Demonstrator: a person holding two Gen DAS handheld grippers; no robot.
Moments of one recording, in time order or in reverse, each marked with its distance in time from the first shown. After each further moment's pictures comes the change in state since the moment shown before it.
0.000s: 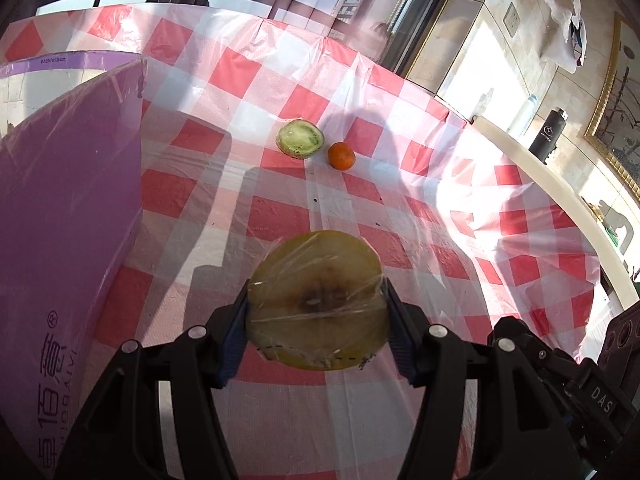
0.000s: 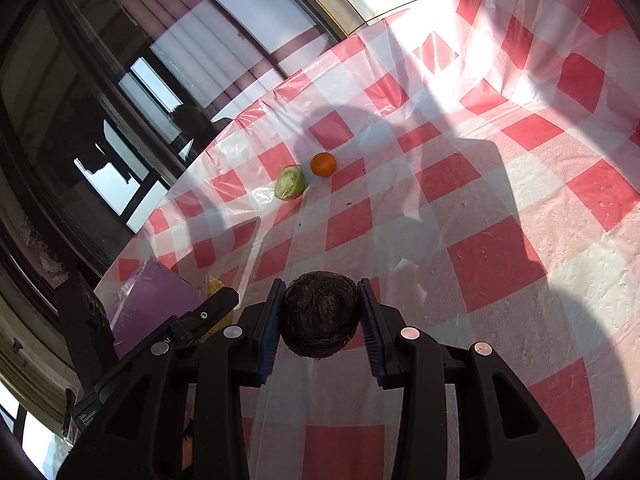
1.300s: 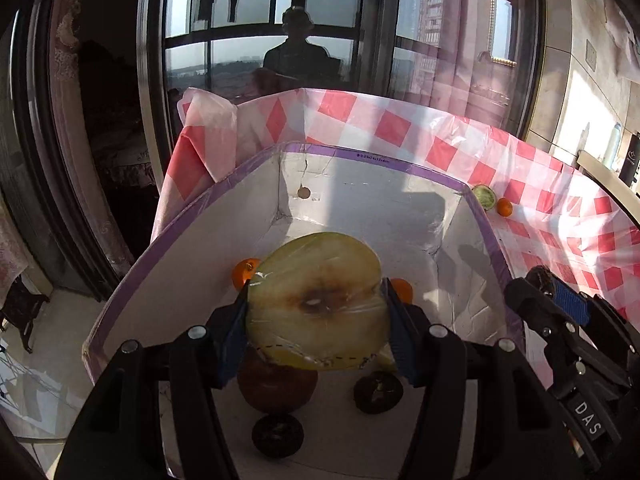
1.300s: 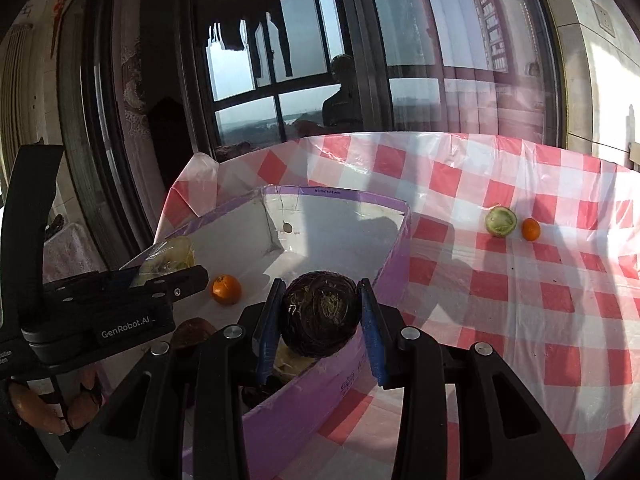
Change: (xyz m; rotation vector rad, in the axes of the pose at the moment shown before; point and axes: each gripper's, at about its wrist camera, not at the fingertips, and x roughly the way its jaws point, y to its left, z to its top) left arm -0.213 0.133 0.021 0.011 -0.063 0.502; right arm 0.030 0.263 -0.089 -0.685 0.069 0.105
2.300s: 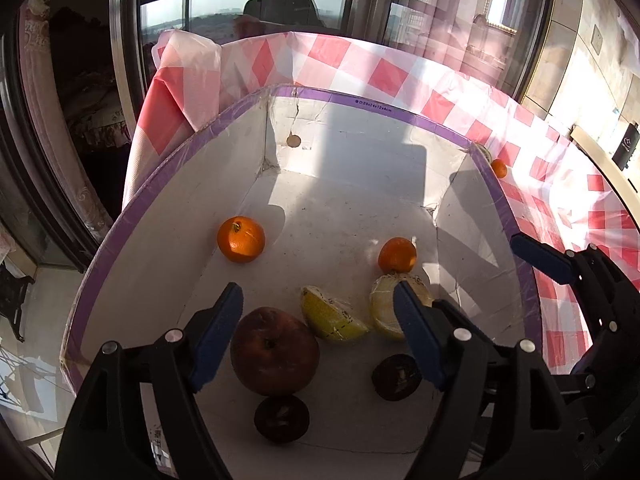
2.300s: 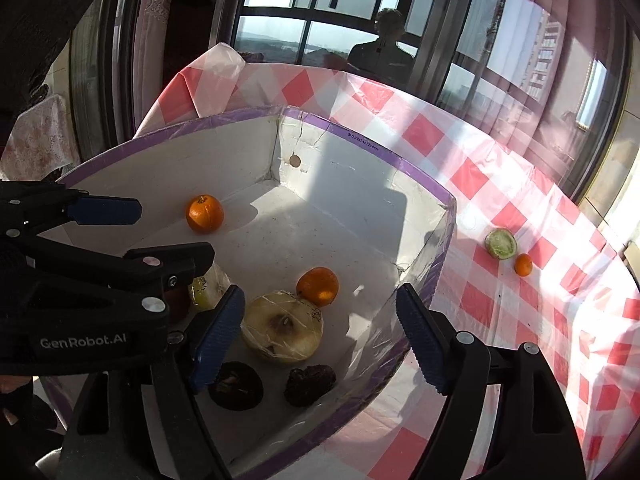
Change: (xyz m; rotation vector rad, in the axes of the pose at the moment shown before) left arm 0.024 0.012 0.001 -0.015 0.167 -0.092; right arm 0.041 0.043 0.002 -0.309 0.190 -0.133
